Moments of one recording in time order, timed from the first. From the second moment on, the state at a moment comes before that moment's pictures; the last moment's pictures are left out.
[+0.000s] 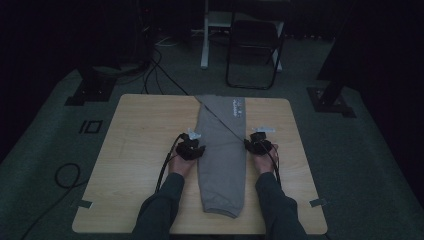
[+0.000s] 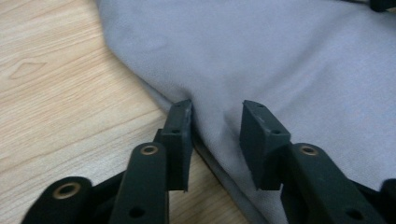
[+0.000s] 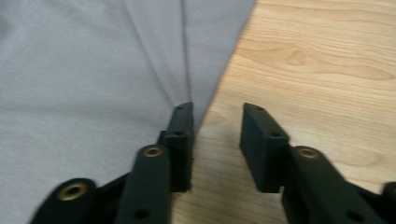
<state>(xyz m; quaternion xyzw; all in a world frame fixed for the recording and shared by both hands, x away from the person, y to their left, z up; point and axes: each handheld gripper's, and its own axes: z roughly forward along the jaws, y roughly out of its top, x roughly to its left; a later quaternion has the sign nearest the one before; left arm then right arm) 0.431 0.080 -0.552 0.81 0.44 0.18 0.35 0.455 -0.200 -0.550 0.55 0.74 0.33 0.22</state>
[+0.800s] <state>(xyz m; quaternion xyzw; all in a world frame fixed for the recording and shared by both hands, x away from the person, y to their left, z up) 0.407 0.082 -0.553 0.80 0.44 0.16 0.37 0.443 -0.182 -0.550 0.54 0.74 0.34 0.20</state>
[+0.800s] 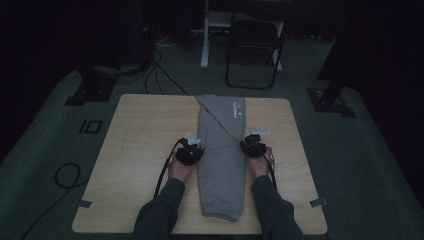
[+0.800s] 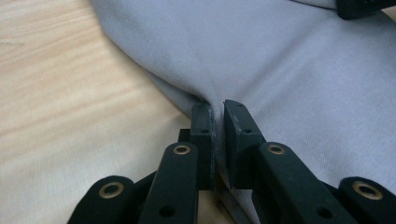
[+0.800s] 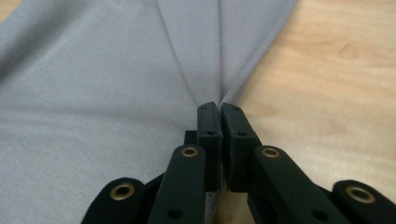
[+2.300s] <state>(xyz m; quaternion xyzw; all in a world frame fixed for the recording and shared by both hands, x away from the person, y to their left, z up) 0.396 0.094 -0.552 0.80 0.45 0.18 0.35 0.428 -0.111 -0.543 0.43 0.82 0.31 0.21</state>
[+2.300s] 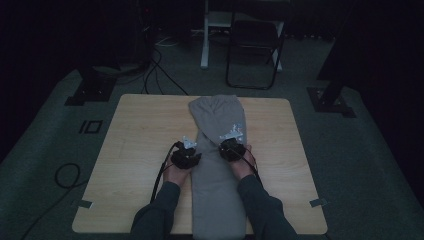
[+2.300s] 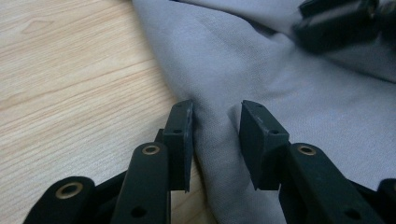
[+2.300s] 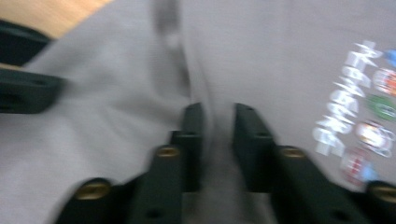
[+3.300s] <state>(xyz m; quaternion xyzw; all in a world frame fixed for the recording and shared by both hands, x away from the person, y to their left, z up) 0.435 0.085 -0.537 0.79 0.46 0.20 0.35 0.442 -0.177 -0.536 0.50 0.76 0.35 0.22</state>
